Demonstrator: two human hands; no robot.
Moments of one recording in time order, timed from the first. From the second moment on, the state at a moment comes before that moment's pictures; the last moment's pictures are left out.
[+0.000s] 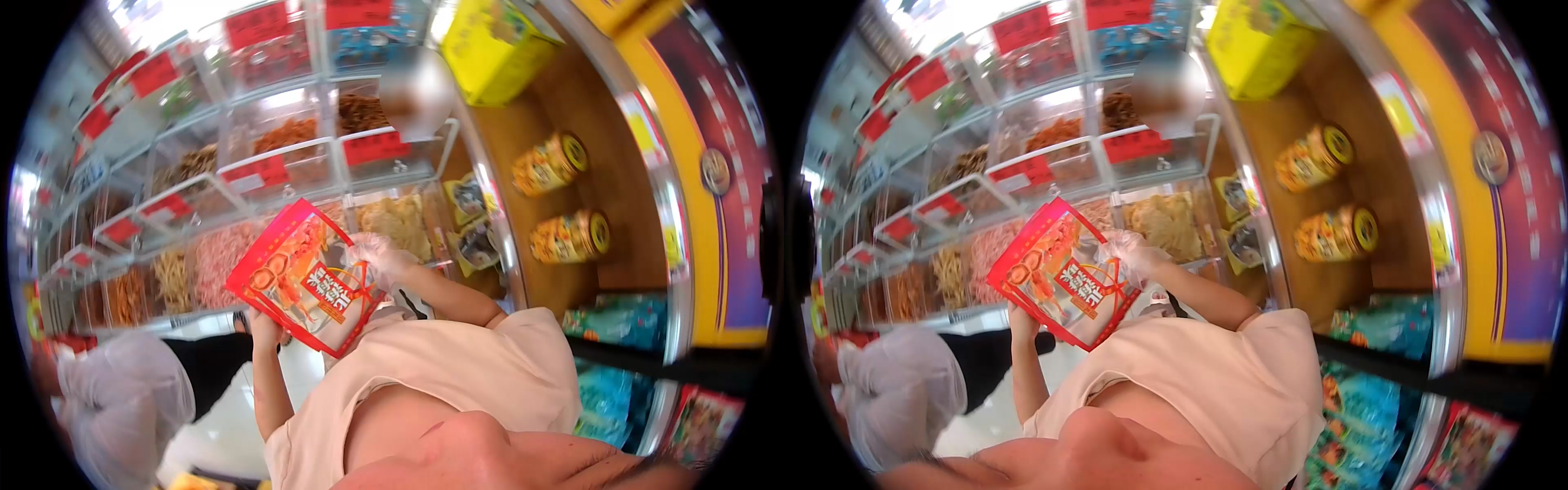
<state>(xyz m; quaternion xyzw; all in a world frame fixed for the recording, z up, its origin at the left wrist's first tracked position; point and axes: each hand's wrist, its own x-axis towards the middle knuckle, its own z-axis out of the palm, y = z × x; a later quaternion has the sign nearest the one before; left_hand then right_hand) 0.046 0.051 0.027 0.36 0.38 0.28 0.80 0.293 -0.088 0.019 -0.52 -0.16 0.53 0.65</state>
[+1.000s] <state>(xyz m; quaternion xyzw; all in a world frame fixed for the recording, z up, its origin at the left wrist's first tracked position) 0.412 -0.137 0.035 0.42 0.11 -0.08 0.90 0.218 -0.406 0.060 -0.63 0.05 -0.15 0.76</state>
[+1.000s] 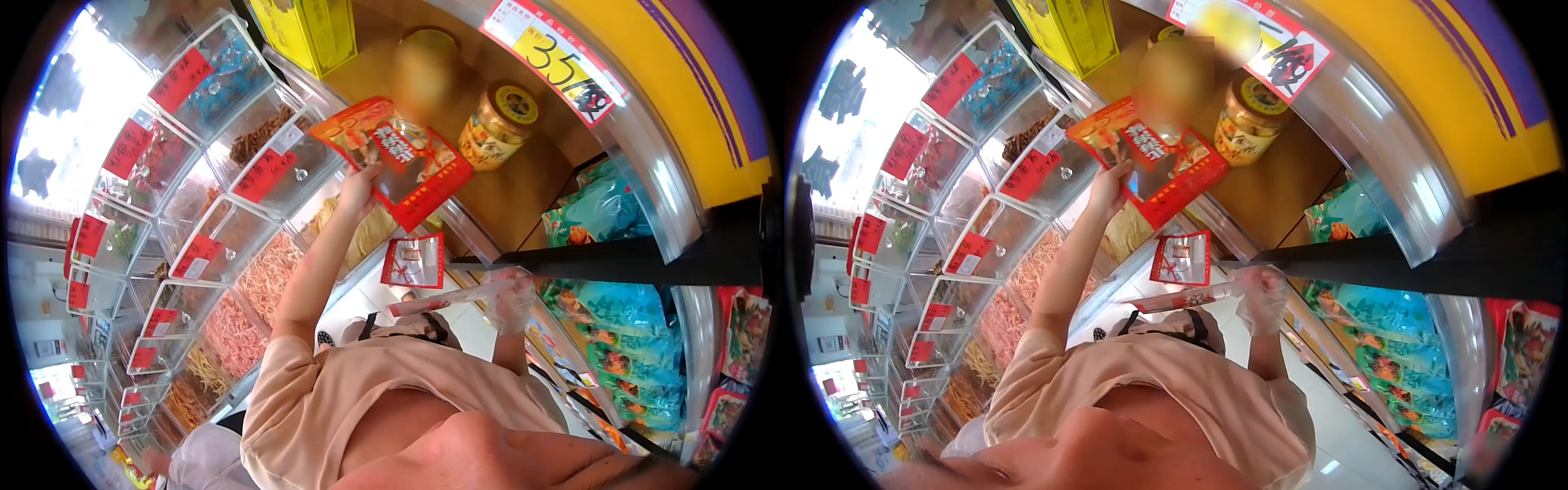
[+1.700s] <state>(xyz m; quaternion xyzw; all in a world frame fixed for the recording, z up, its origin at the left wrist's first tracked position) 0.239 -0.098 -0.009 0.50 -0.09 -0.20 0.84 0.199 -0.401 -0.079 -0.68 0.03 0.15 0.72</state>
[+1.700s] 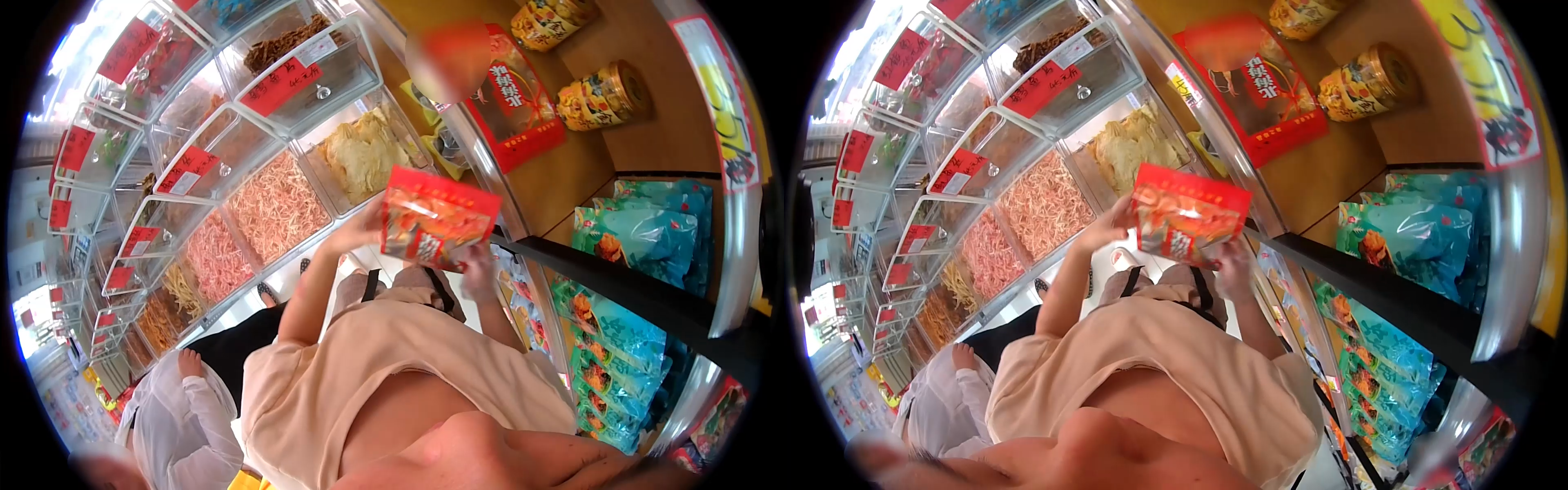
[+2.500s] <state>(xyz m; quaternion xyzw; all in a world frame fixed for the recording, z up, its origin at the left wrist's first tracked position) -0.053 -0.048 -0.138 0.50 0.57 -0.03 0.65 0.310 -0.298 -0.478 -0.92 -0.05 0.35 0.19</state>
